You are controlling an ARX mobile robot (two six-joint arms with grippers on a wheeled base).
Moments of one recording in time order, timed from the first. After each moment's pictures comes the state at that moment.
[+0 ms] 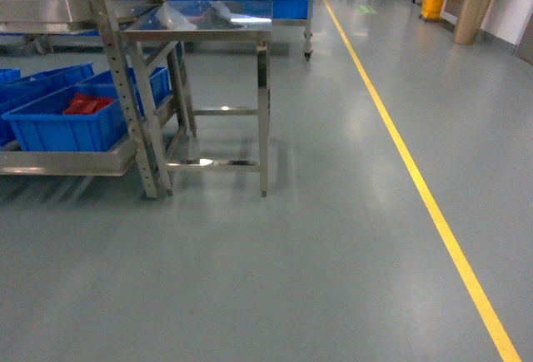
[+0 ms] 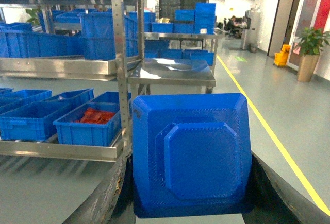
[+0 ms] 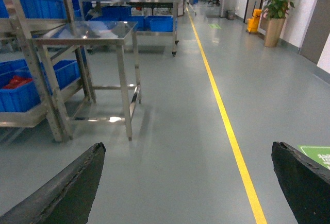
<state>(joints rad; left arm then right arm) -0.25 0.21 0.25 0.11 -0.31 0.03 0.00 0.00 0.01 -0.01 0.00 0.00</state>
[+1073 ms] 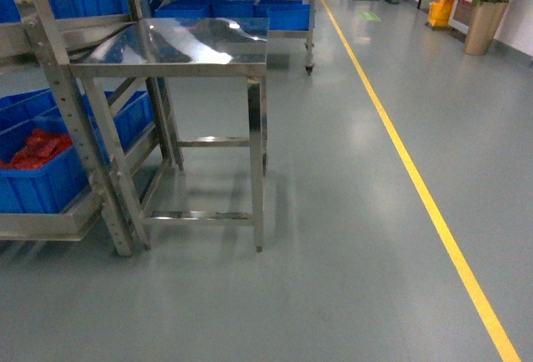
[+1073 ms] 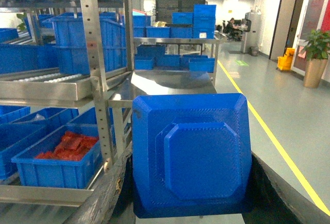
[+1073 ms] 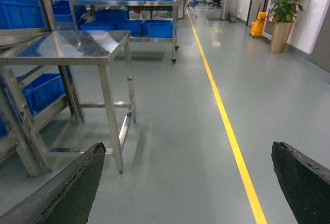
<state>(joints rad) -0.25 0.21 0.25 0.11 -0.31 0.03 0.00 0.00 0.01 0.00 0.00 0.00</state>
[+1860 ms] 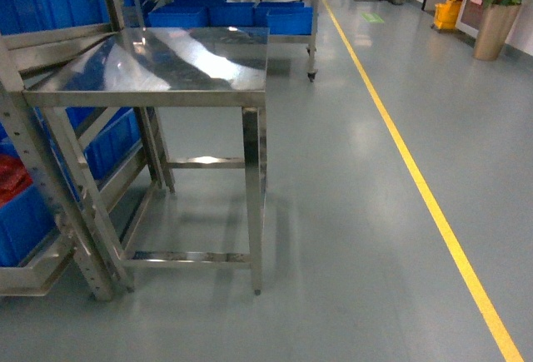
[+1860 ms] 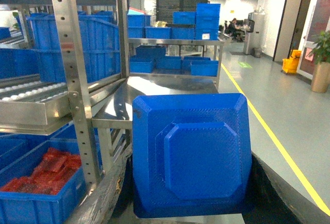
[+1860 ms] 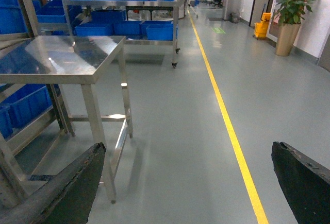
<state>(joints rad) -0.25 0.21 0.25 0.11 -0.31 0.03 0.00 0.00 0.01 0.00 0.00 0.00</state>
